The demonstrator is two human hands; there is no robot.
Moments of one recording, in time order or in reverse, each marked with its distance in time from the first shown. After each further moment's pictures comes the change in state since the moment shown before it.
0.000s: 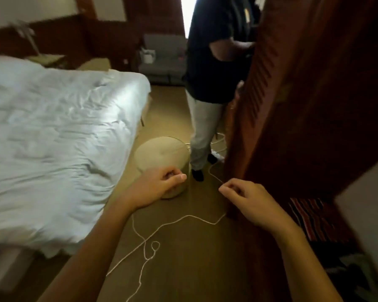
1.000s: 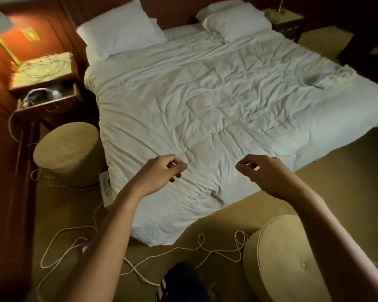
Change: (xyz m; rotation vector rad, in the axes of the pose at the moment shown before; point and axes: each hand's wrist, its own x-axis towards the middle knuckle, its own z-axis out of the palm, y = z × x) left_hand 0.120 -0.413 -0.411 -0.324 0.800 -0.857; right_hand 0.664 -0.403 0.345 -0.296 -0.769 -0.702
